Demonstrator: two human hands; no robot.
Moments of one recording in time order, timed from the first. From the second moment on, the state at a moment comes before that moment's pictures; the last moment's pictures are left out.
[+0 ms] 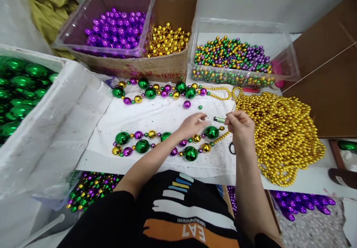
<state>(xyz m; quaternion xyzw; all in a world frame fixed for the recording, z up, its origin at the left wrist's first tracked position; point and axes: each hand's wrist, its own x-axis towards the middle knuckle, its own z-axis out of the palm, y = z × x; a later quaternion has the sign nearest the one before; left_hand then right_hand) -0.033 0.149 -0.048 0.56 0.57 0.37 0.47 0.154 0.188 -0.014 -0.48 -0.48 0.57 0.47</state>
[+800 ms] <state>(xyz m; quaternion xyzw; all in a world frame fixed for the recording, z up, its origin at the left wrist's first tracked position) -0.086 0.164 -0.026 0.12 0.44 0.63 0.63 0.156 0.121 -0.028 -0.50 -0.56 0.58 0.32</state>
